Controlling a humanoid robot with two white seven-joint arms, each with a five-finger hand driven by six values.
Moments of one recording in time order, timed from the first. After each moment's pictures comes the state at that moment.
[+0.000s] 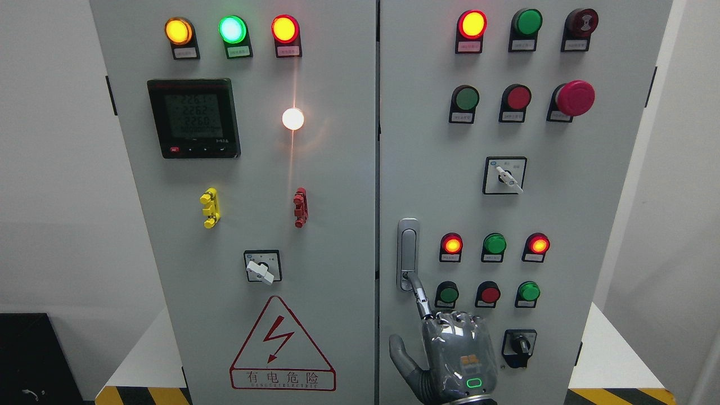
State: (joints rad) left arm -0.04 -0.11 -0.13 -0.05 0.14 -0.06 -0.06; right arm -0.28 0.14 0.26 -1.70 1.50 0.09 -0.16
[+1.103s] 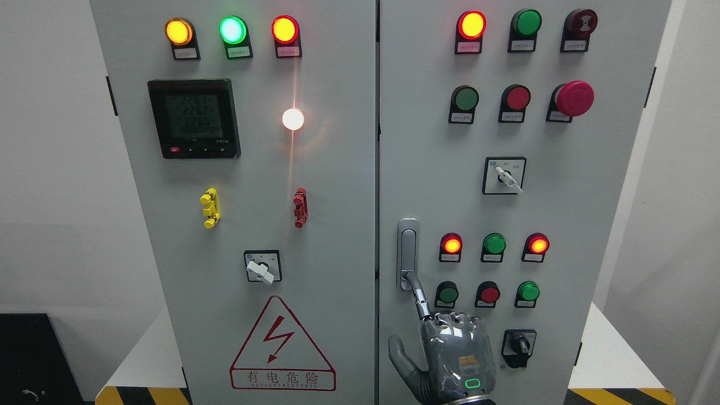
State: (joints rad) left arm -0.04 -0.11 -0.13 -0.05 0.14 -0.06 -0.06; right arm -0.28 0.14 0.26 -1.69 1.50 0.09 -0.16
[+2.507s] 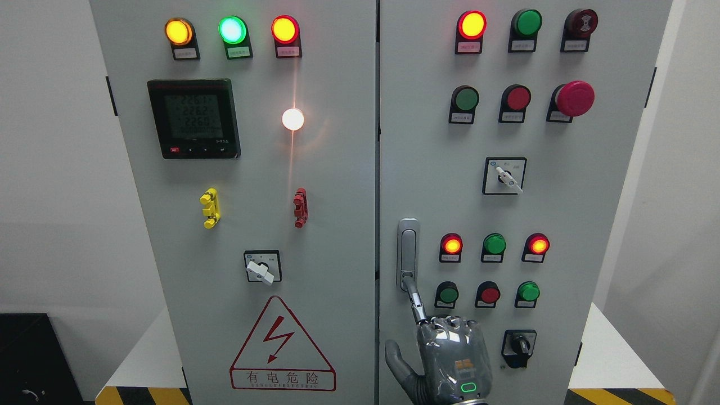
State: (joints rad) left arm -0.04 -0.11 -0.13 -0.05 0.14 -0.06 -0.06; right arm -0.27 0.14 0.27 -1.69 1.51 0.10 -0.16
